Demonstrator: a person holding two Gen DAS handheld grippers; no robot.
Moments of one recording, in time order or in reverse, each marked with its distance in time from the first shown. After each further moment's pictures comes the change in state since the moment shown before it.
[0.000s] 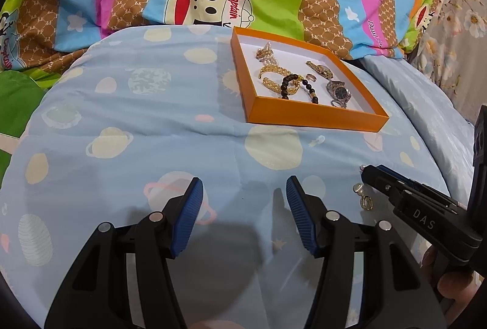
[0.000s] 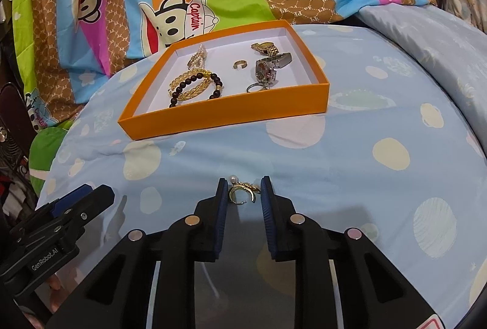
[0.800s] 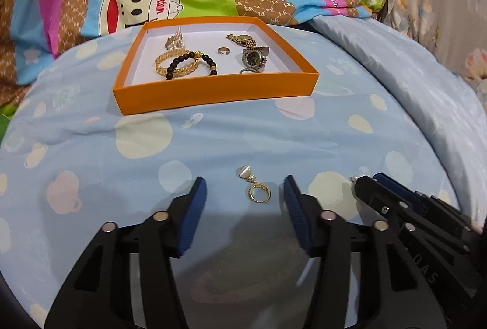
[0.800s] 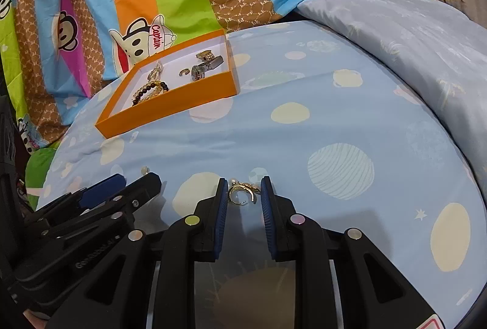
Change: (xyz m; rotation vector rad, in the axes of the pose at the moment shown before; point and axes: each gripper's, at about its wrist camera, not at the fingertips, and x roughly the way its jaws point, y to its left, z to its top) left arm 0.023 -0.115 -0.016 0.180 0.060 -0.015; right arm -0.044 -0.060 -0.034 0.121 -0.035 -0.052
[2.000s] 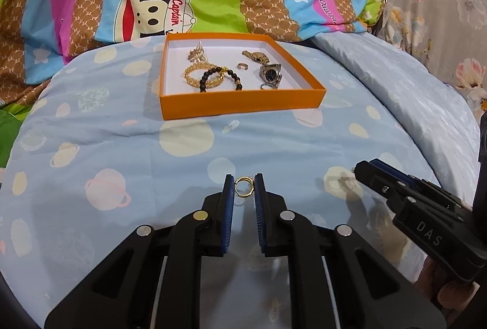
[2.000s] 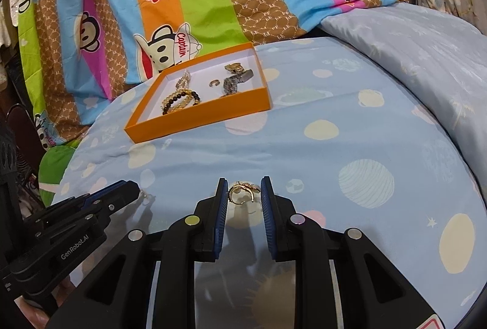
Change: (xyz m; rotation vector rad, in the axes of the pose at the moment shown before) left arm -0.040 0.042 -0.003 -0.024 -0.054 -0.052; right arm -0.015 0.026 0.004 -0.061 -0.055 0.071
